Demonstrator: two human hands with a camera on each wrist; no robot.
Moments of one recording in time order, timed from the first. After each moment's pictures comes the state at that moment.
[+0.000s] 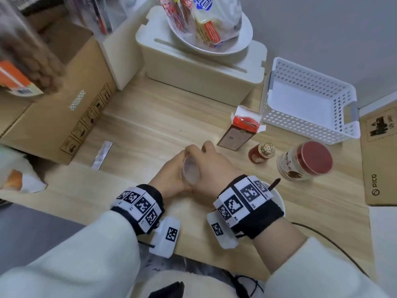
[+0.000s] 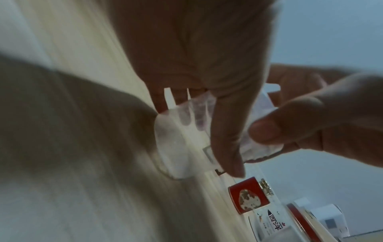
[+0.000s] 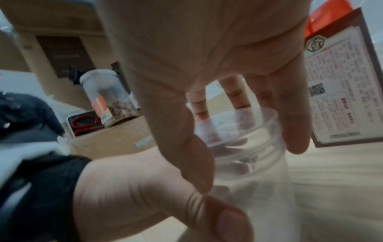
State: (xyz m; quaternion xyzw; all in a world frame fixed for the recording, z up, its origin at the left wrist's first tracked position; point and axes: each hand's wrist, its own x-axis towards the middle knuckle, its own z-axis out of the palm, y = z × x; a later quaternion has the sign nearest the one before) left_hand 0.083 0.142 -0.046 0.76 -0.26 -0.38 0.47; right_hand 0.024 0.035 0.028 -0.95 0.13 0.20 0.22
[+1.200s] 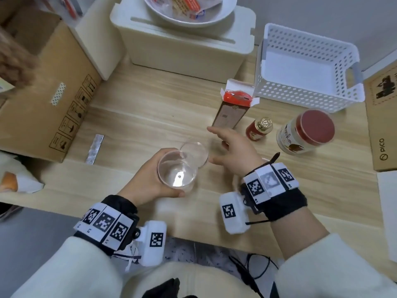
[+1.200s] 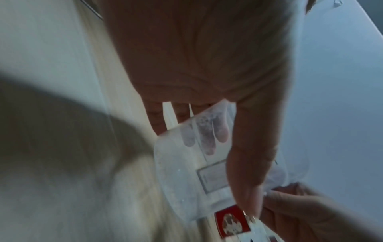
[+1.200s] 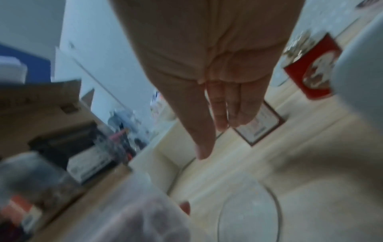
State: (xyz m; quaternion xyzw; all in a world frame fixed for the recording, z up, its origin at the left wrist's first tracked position) left_hand 0.067 0.189 -0.029 0.71 -0.27 -0.40 0.51; right_hand -0.015 -0.010 0.014 -0.87 0.24 0.08 0.43
